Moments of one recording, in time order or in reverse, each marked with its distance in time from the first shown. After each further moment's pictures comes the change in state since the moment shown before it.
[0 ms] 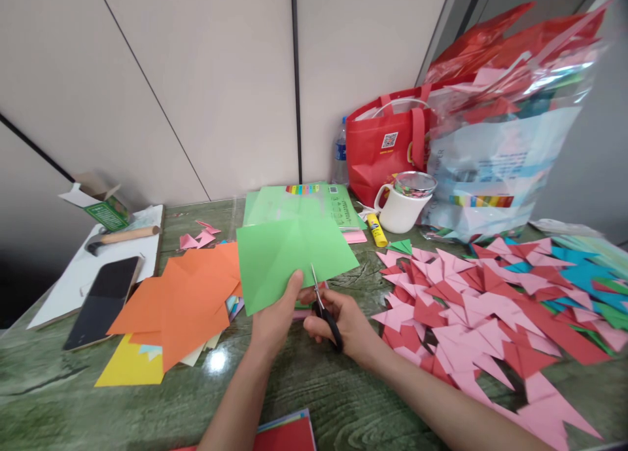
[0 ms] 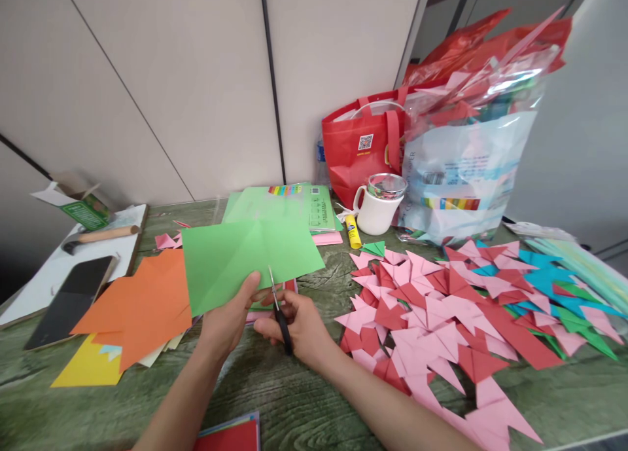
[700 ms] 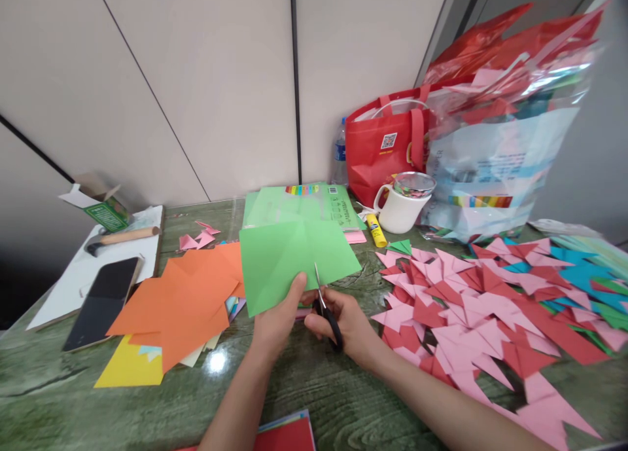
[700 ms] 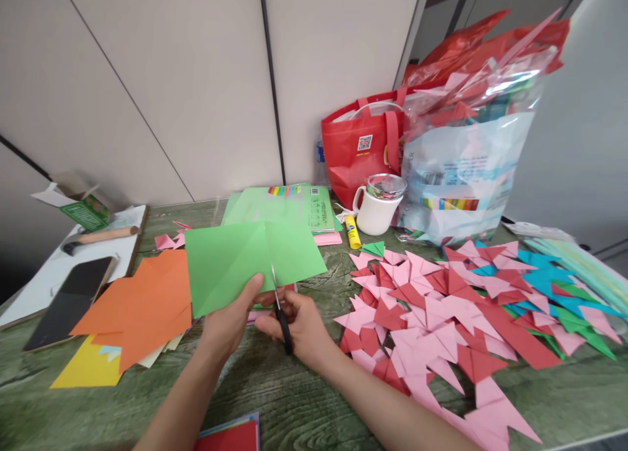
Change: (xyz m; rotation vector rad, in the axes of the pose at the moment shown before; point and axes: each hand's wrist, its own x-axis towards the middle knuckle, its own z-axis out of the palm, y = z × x) left_hand 0.002 -0.009 -0.004 0.171 -0.006 0.096; right_hand 0.000 0.000 0.000 0.023 0.027 -0.058
